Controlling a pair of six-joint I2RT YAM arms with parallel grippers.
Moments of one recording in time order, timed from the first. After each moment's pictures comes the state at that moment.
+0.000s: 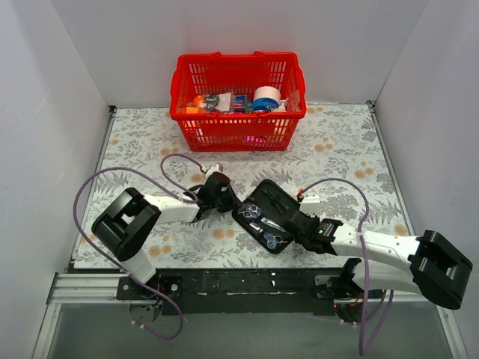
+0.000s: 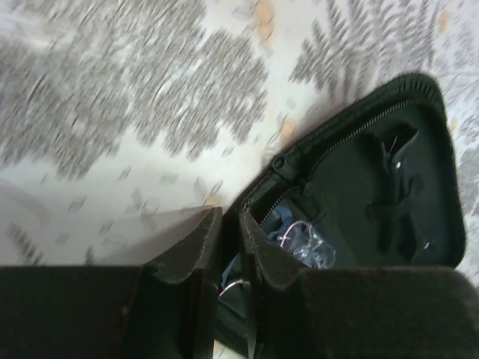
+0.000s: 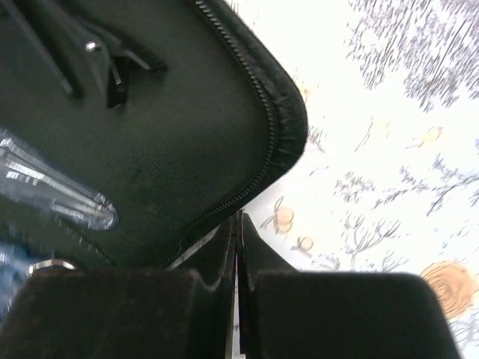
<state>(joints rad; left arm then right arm) -0.72 1.70 0.75 0.21 -0.03 -0.96 1.03 1.09 0.44 -0.51 0.59 0.88</state>
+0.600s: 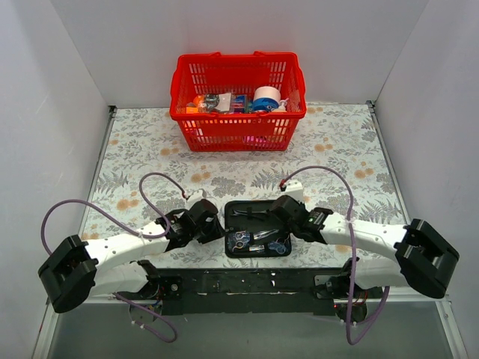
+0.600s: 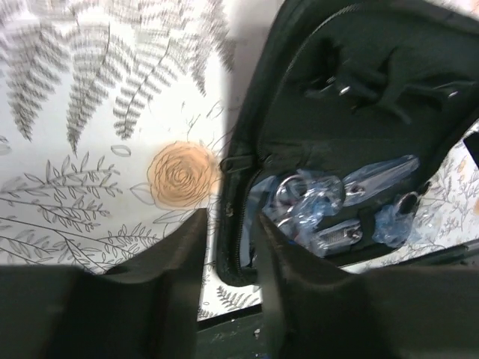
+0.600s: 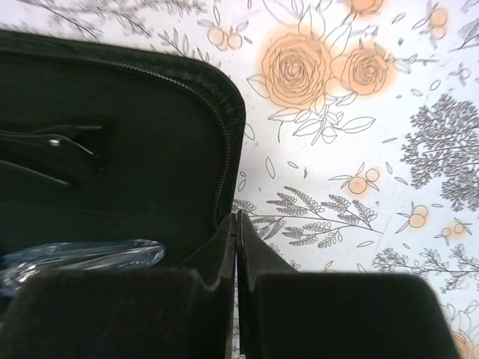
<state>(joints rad) -0.91 1.12 0.47 -0.25 -0.14 -1.12 0.97 1.28 0.58 -0.36 0.53 0.60</state>
